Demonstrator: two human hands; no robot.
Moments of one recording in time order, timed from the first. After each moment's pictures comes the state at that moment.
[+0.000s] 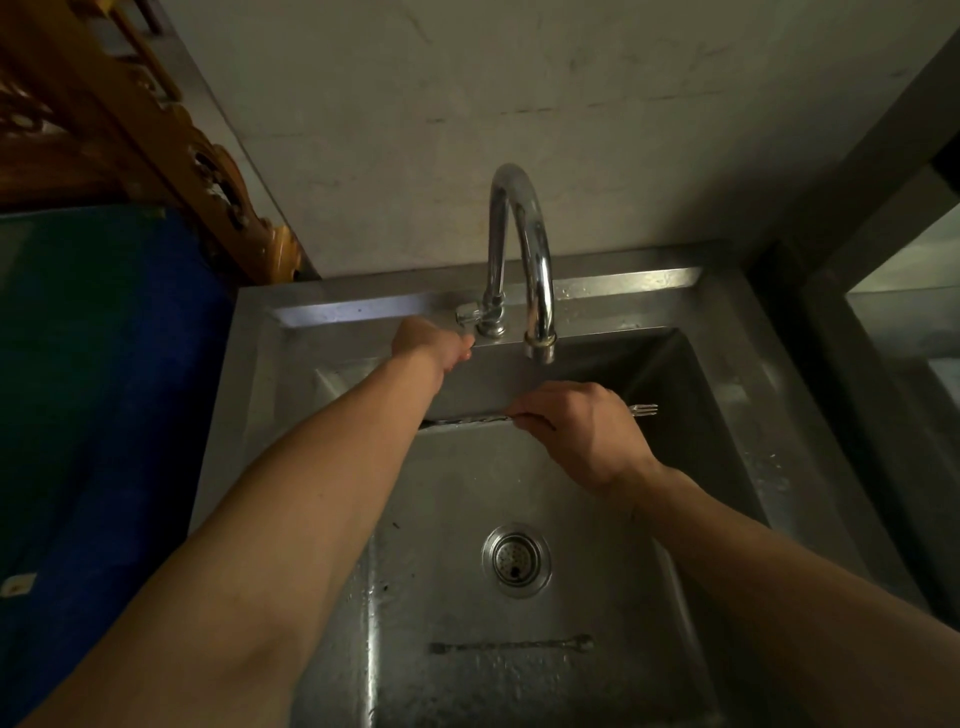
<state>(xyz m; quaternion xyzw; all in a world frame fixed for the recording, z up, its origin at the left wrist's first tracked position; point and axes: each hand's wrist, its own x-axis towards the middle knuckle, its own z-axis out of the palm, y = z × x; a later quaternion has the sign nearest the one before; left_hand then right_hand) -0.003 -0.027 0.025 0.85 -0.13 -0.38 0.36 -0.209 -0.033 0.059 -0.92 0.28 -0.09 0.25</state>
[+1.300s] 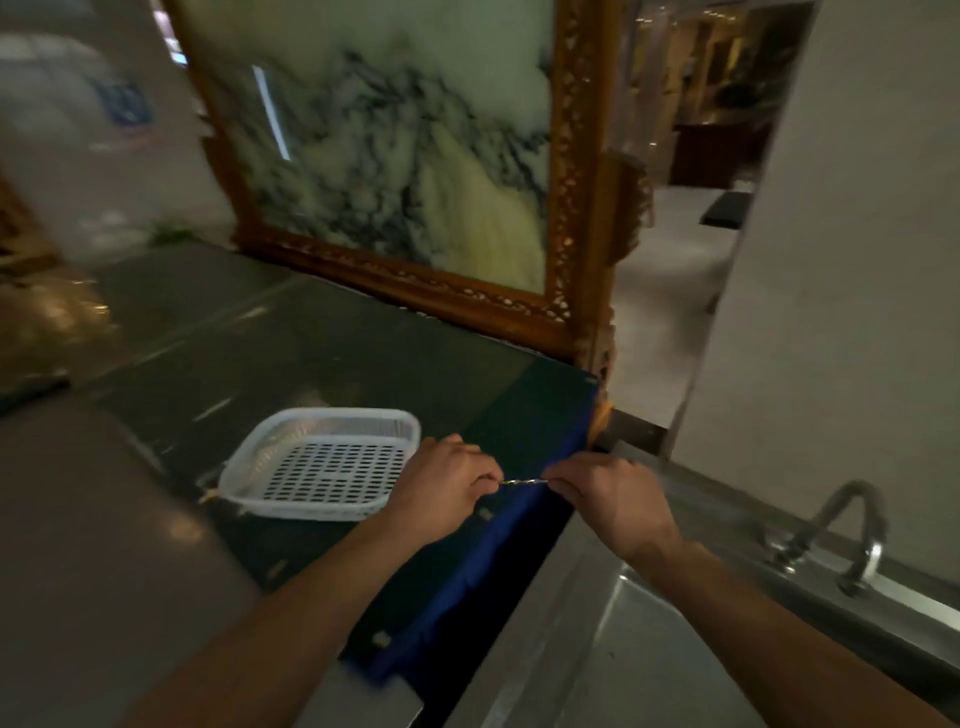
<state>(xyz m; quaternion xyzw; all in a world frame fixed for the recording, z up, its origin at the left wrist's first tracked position) 0.004 0.436 0.316 0.91 -0.39 0.06 0.13 -0.077 0.229 0.311 -0.99 -0.05 -0.11 0.11</state>
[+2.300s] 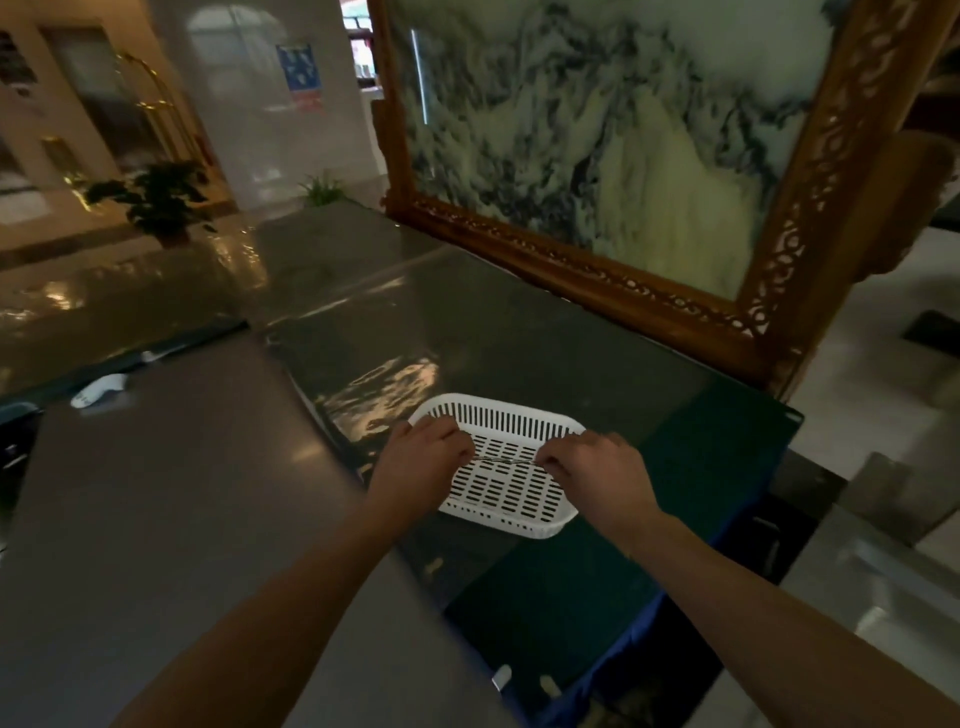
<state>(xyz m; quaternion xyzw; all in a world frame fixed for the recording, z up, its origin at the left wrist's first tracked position) 0.117 0.688 0.293 0.98 -0.19 0.11 0.01 0.098 0.458 0.294 -0.97 -0.16 -0.14 0.10</state>
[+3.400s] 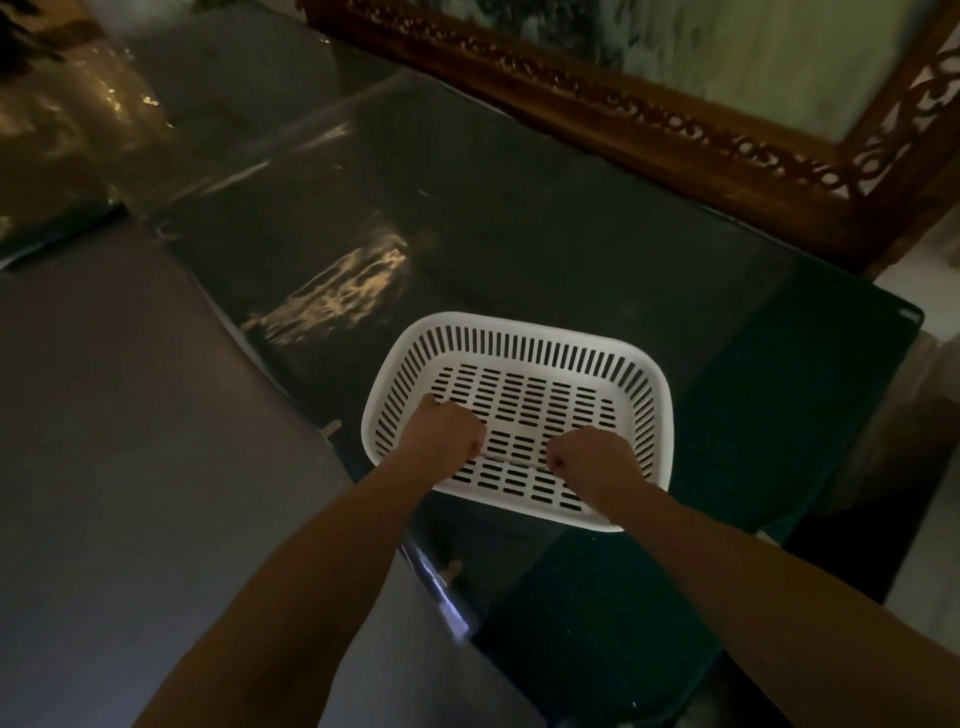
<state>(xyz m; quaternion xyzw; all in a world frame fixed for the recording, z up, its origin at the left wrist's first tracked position) 0.292 0.714 0.094 0.96 -0.24 -0.15 -0.06 0.243 0.511 0.086 -0.98 -0.09 0.16 0.07</state>
